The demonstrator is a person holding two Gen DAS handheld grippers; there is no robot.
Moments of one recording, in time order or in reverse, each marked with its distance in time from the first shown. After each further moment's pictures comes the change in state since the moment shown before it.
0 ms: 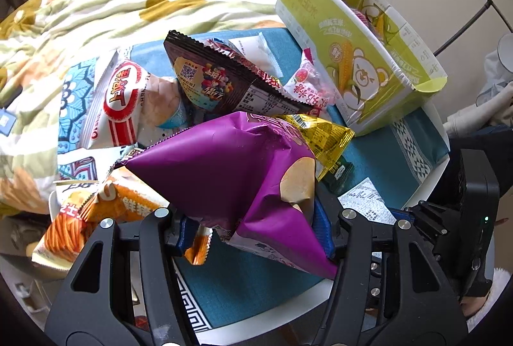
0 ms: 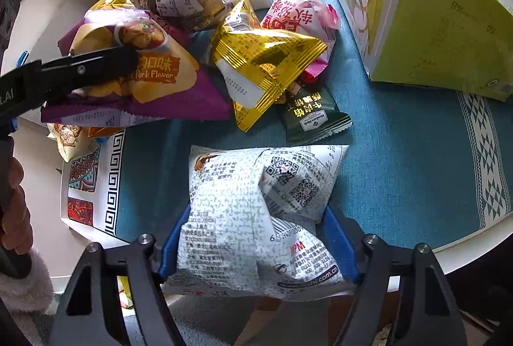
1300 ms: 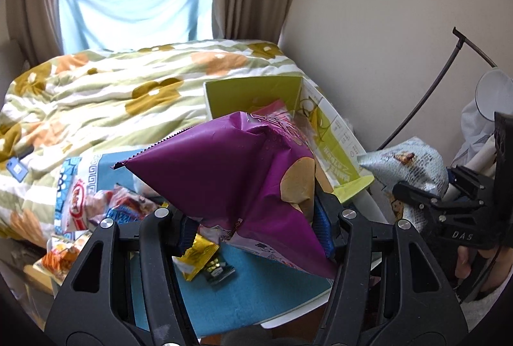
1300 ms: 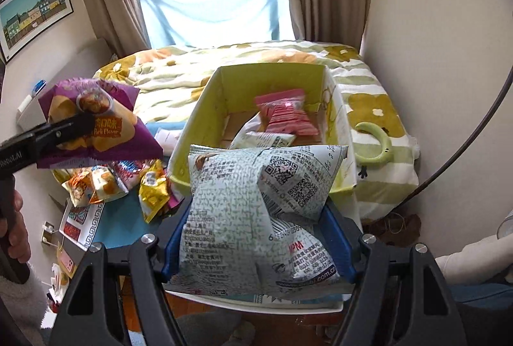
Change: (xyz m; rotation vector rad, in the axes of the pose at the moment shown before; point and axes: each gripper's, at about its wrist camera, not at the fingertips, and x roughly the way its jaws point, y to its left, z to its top) left arm -0.068 -0.209 0.095 0.037 -0.309 0.068; right arm -0.229 -0.172 0.051 -0.126 -0.410 -0.100
